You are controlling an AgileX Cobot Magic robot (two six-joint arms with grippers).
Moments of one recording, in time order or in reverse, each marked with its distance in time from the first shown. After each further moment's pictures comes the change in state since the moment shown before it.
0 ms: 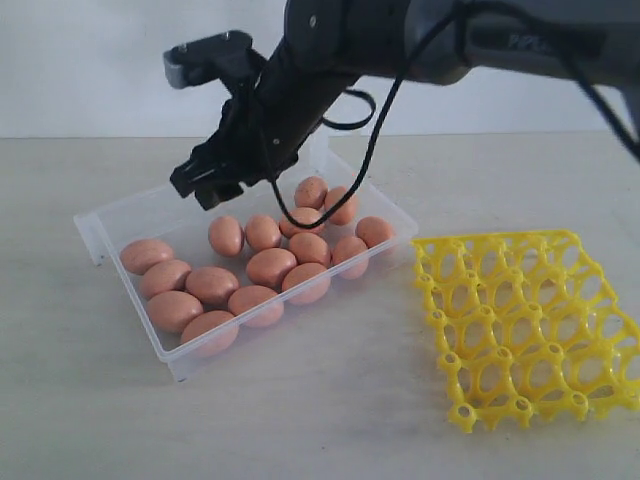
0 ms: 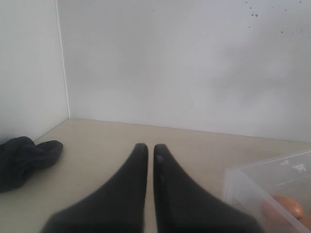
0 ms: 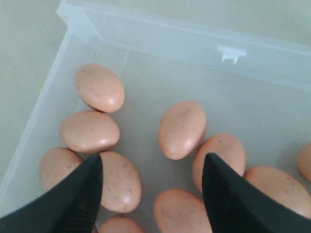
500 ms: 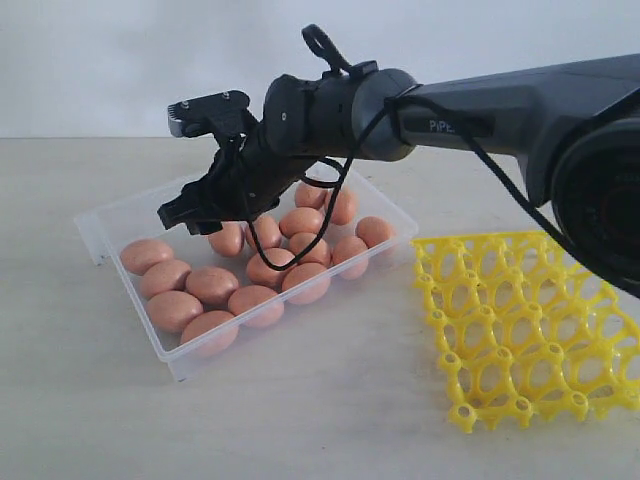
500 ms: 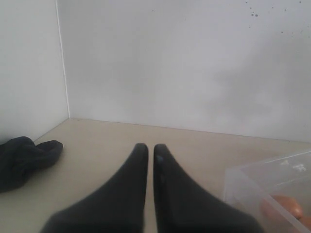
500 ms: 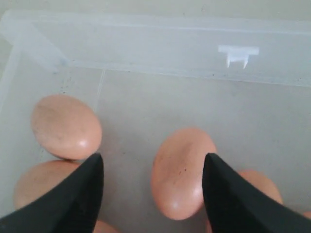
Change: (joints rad) left arm 0.000 0.000 0.000 0.000 0.000 0.000; right arm 0.021 0.149 0.002 0.062 -0.247 0.073
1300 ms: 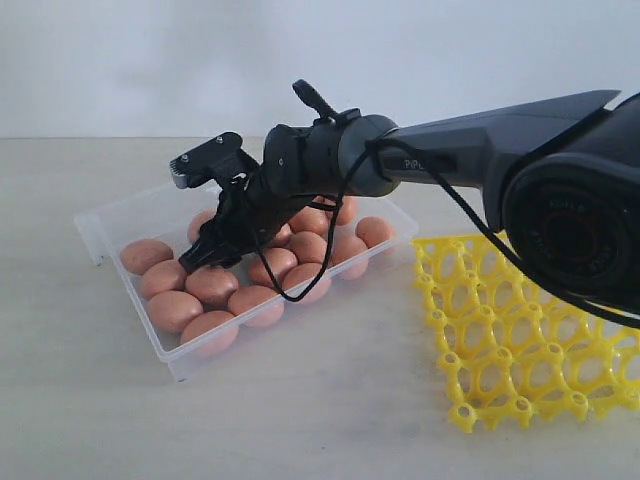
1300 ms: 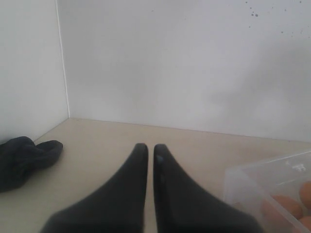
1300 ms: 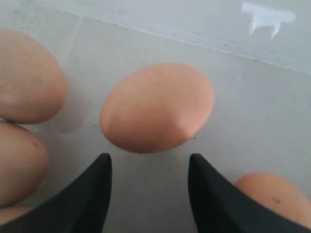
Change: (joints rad) left arm 0.000 0.000 0.000 0.000 0.000 0.000; right arm 0.000 0.093 0.000 -0.031 -0.046 -0.177
